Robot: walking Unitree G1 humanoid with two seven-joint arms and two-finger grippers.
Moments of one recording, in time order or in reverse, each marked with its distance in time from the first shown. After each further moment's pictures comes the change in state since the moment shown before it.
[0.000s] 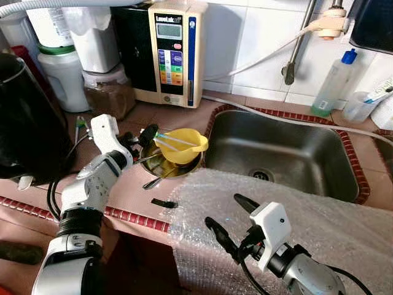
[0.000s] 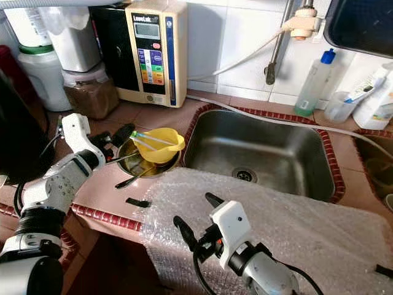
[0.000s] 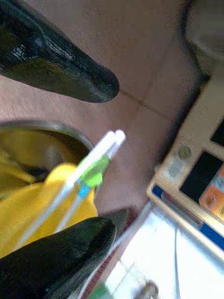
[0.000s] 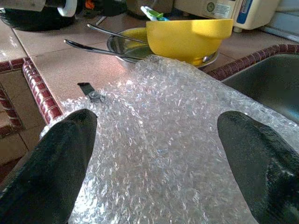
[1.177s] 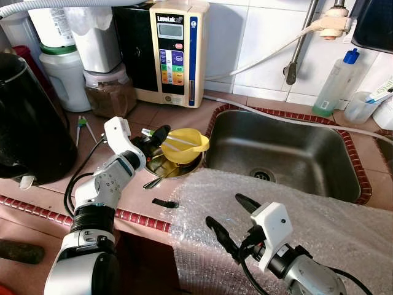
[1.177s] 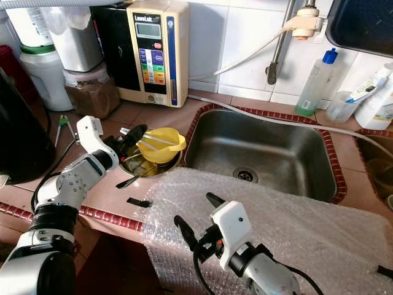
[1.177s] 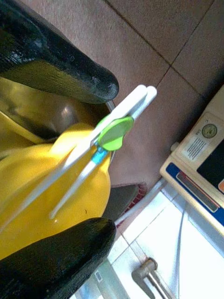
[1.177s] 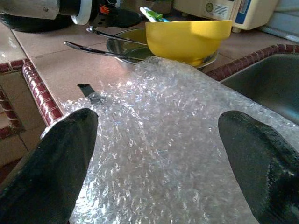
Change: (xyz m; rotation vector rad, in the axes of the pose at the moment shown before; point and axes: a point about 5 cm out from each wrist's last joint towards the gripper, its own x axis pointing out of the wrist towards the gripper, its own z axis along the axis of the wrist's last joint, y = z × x) left arm 0.010 -0.023 -0.011 -0.141 0.046 -0.081; right arm -0.002 0.000 0.002 0.000 -0.002 -0.016
